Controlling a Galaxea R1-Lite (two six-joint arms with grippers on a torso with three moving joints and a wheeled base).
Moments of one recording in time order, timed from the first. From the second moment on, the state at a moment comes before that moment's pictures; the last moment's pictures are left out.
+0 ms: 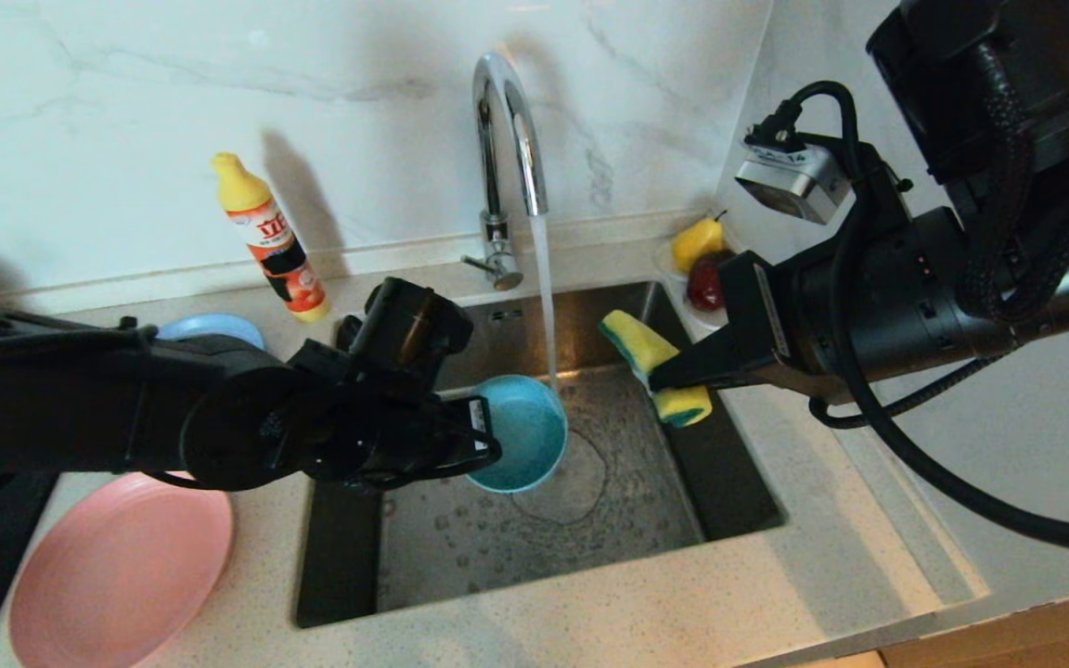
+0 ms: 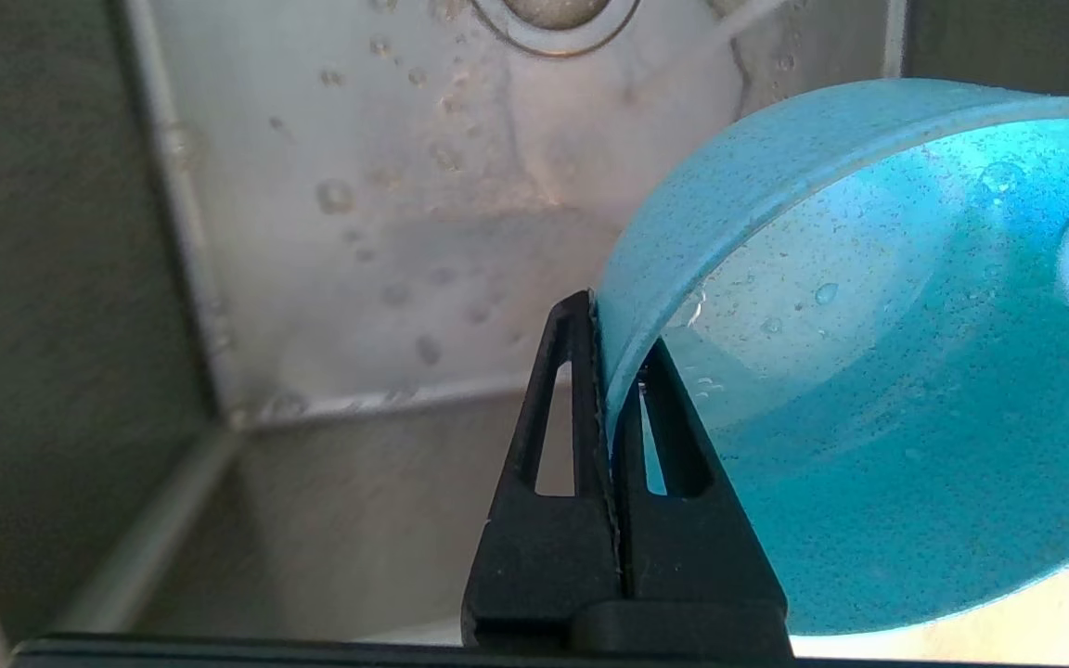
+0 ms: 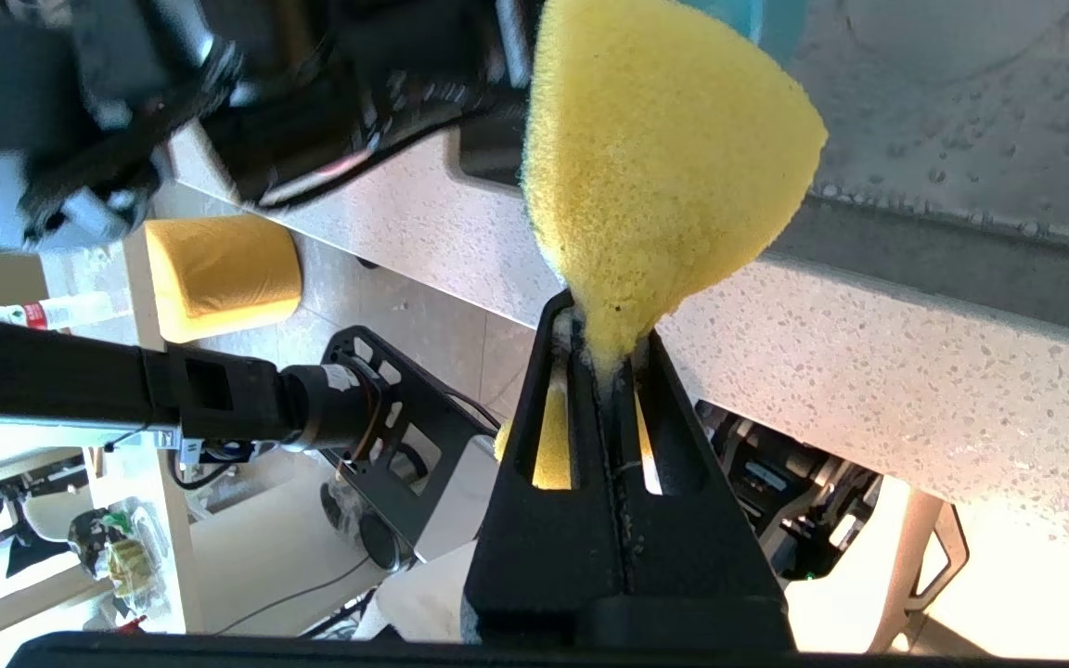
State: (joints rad) left arm -0.60 1.86 -1.21 0.09 0.26 -0.57; right arm 0.76 1.66 -1.76 0.70 0.21 0.56
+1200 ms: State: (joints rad) left arm -0.52 2.09 -1.45 0.08 0.27 -0.66; right arm 0.76 1.66 -1.71 0.67 0.21 0.56
